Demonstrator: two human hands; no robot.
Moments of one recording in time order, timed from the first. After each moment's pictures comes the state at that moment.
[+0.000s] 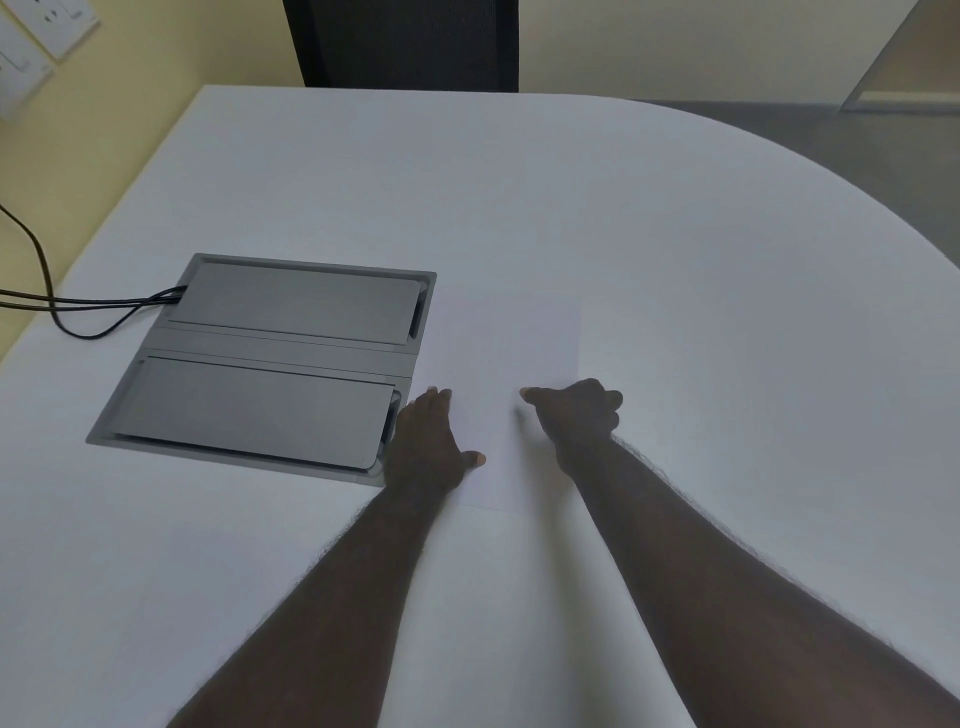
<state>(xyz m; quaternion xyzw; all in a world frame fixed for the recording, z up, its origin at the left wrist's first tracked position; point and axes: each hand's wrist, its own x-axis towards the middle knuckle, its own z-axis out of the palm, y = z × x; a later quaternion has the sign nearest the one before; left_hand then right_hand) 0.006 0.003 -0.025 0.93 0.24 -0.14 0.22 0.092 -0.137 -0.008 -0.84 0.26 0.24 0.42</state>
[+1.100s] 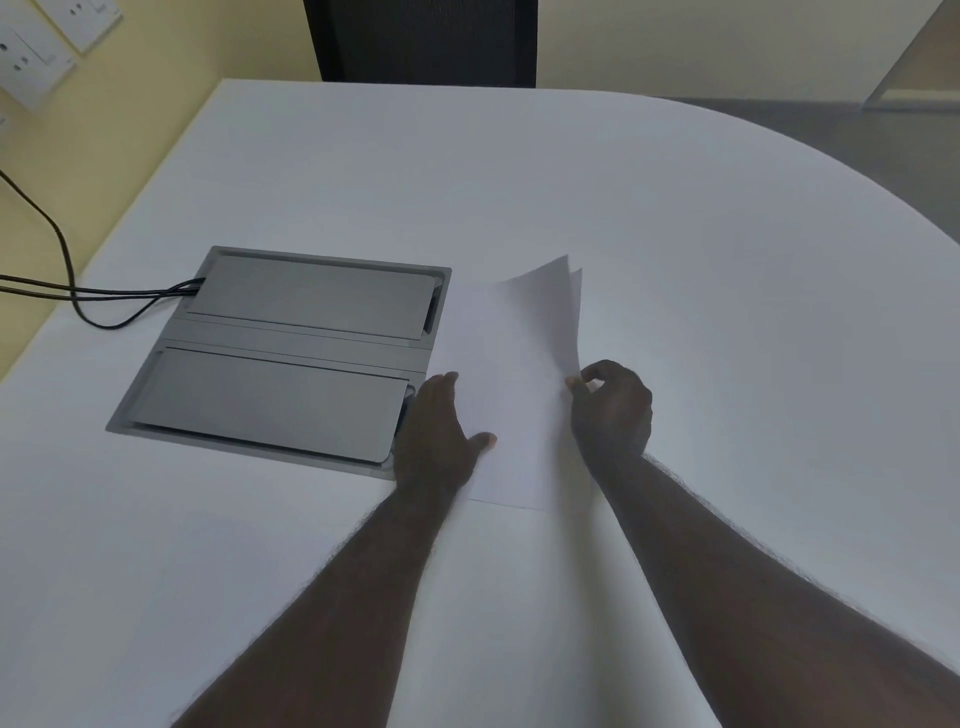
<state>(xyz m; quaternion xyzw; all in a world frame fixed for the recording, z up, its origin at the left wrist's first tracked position) 0.000 0.003 -0.022 0.92 0.26 -0.02 0.29 0.086 -0.154 -0.011 -0.90 0.13 0.06 0.40</state>
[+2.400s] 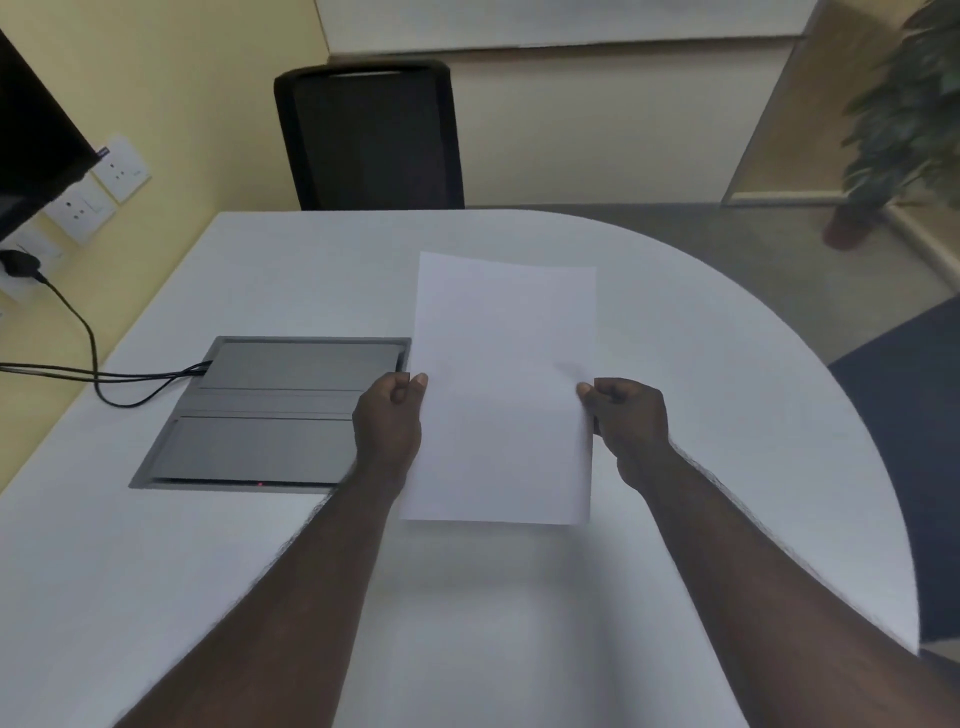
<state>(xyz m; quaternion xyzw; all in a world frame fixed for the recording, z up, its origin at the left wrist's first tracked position) -0.032 -0.028 0.119 0.77 0.28 0.17 0.55 0.023 -0.265 0.121 -0.74 0.15 0.07 0.65</state>
